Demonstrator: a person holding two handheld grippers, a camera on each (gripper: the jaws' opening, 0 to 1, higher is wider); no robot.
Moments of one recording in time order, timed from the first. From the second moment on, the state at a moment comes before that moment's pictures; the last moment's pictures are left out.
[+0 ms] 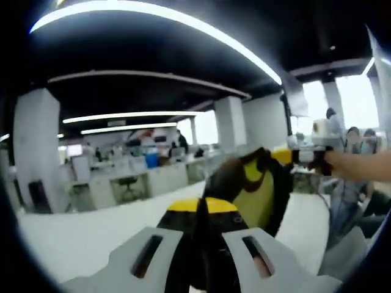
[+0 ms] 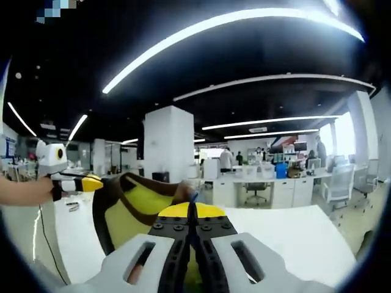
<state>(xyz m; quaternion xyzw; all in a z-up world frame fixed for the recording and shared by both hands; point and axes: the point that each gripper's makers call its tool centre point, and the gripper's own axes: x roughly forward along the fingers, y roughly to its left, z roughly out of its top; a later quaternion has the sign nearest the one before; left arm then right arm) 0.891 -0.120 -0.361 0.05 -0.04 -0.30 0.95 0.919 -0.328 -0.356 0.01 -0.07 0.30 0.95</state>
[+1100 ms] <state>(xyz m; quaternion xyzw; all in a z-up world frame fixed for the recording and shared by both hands) 0.792 -0.135 -0.288 0.05 -0.12 -0.31 0.94 0.809 -0.353 -0.276 0.00 -0.16 0.28 0.95</state>
